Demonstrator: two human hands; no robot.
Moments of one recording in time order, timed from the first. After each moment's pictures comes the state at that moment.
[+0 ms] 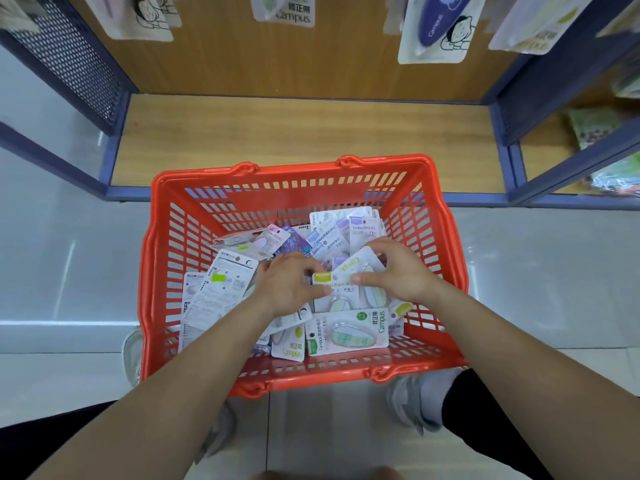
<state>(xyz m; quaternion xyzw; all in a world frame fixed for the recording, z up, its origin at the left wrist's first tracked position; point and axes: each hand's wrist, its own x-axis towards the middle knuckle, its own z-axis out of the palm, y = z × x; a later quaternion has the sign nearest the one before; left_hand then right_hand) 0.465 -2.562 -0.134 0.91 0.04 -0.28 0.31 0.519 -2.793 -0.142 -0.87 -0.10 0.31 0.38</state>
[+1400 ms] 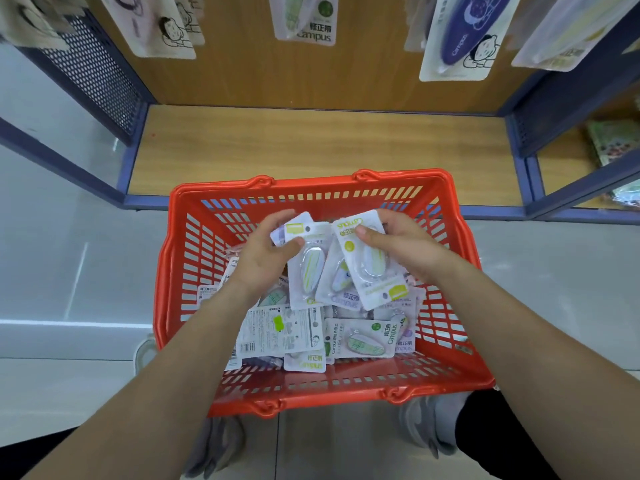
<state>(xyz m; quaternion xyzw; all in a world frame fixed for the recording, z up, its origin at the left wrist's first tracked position) 0.492 -2.517 -0.118 0.74 0.21 -0.12 0.63 0.564 -2.757 -0.102 -0.70 -0.01 0.36 0.61</state>
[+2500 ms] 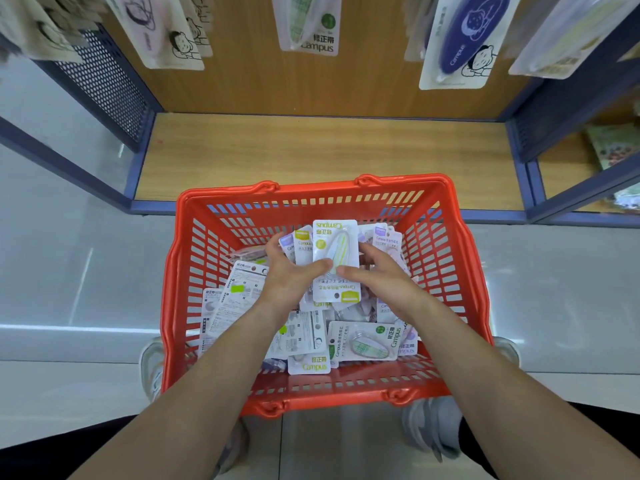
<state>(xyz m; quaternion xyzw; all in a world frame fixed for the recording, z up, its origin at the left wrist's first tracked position) 0.475 -2.552 -0.131 0.66 0.32 -0.14 0.66 0.516 -2.734 -0.120 -0.69 0.07 0.39 0.61</state>
